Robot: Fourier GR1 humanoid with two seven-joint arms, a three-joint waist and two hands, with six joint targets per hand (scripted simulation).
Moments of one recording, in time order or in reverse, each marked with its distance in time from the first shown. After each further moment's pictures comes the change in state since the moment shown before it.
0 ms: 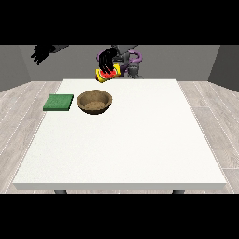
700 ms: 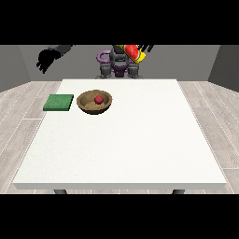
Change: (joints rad) left arm 0.090 0.094 0.536 -0.347 0.550 0.254 -0.237; right arm 0.006 -0.011 -0.056 0.017 0.021 -0.130 0.001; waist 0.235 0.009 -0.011
